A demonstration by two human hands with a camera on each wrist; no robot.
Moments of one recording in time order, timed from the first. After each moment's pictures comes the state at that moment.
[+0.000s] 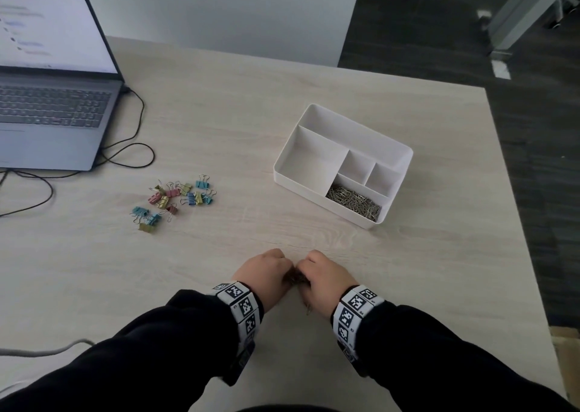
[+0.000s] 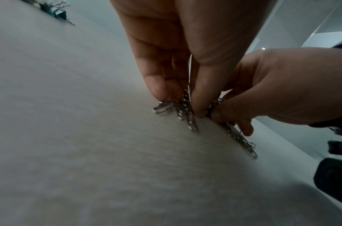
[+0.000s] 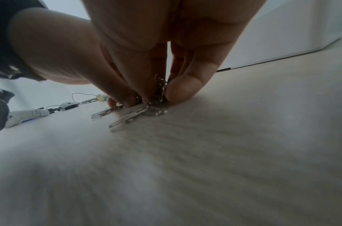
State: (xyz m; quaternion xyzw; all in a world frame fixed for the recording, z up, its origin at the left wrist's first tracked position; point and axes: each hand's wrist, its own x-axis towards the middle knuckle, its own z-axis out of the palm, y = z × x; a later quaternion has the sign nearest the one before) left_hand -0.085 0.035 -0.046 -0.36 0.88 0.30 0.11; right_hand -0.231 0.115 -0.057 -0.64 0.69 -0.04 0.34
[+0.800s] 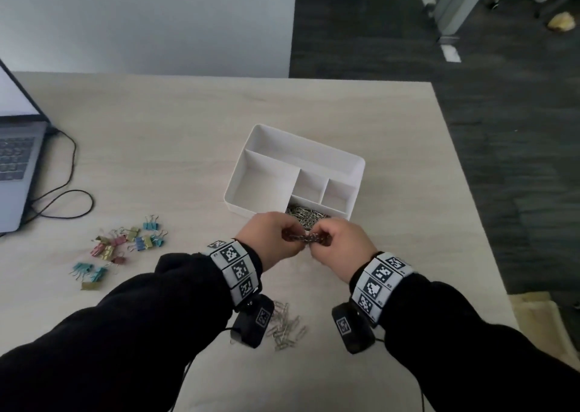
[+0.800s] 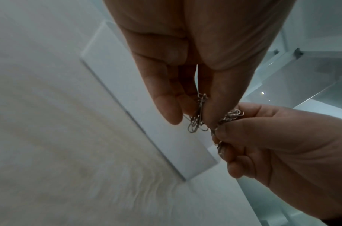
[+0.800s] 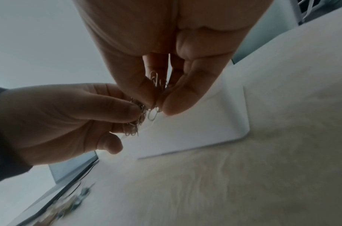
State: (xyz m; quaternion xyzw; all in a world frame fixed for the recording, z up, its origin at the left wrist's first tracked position) left_hand -0.201 -0.033 0.001 -0.35 0.82 0.46 -0.01; right_hand -0.335 0.080 0.006 -0.46 0.80 -0.24 0.30
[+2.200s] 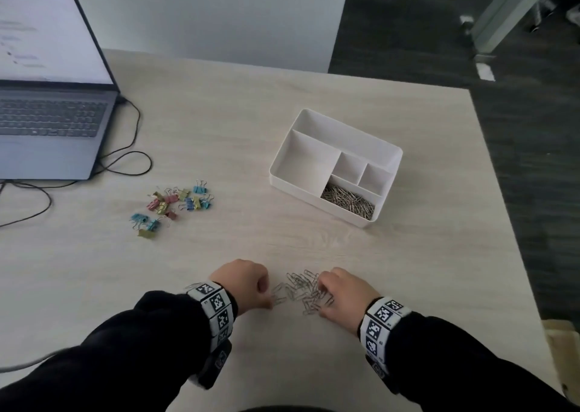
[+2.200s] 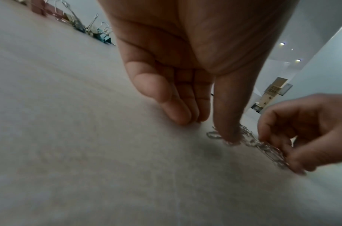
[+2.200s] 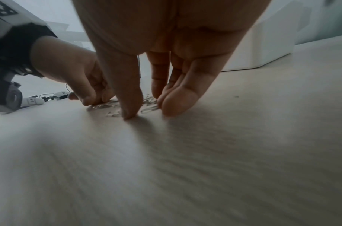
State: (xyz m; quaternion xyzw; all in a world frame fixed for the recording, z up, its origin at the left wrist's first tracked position) left_hand -0.050 0.016 -0.041 -0.38 0.84 0.31 0.24; right_hand -0.250 0.151 -0.041 -0.60 0.71 0.03 0.36
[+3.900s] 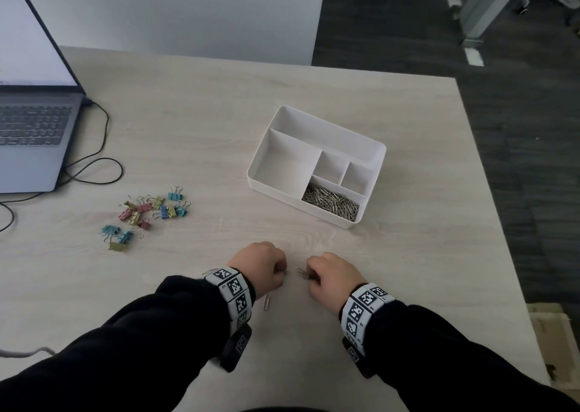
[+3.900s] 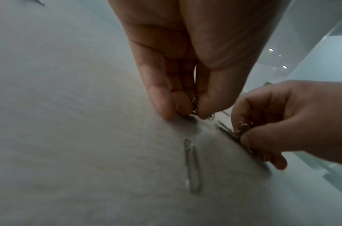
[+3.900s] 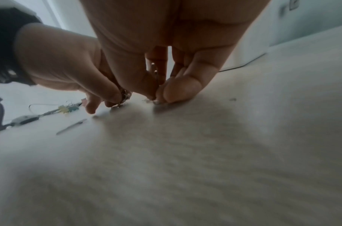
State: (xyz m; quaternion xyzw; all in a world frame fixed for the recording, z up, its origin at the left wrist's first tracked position) left_hand -0.123 0.009 -0.046 -0.33 0.87 0.33 0.15; right_hand -0.273 0.128 -0.047 -0.56 0.75 -0.04 0.34
